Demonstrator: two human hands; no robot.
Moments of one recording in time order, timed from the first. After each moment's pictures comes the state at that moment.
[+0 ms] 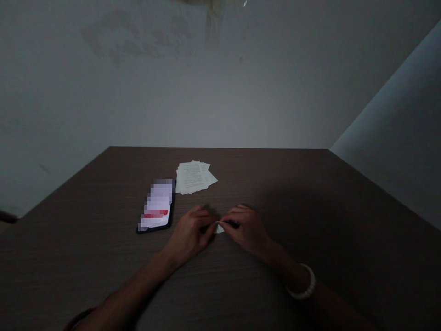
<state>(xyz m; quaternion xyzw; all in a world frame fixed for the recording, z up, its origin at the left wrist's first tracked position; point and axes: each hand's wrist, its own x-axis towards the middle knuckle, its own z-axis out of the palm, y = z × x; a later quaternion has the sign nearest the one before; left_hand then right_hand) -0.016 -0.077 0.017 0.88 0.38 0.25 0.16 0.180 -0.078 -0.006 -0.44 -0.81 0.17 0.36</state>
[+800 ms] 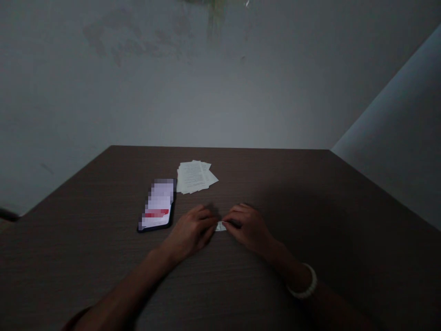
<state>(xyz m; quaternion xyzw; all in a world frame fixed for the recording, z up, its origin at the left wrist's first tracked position) -0.022 -0.072 0.013 0.92 0.33 0.19 0.12 0.188 -0.078 -0.006 -0.42 -0.83 0.15 0.34</state>
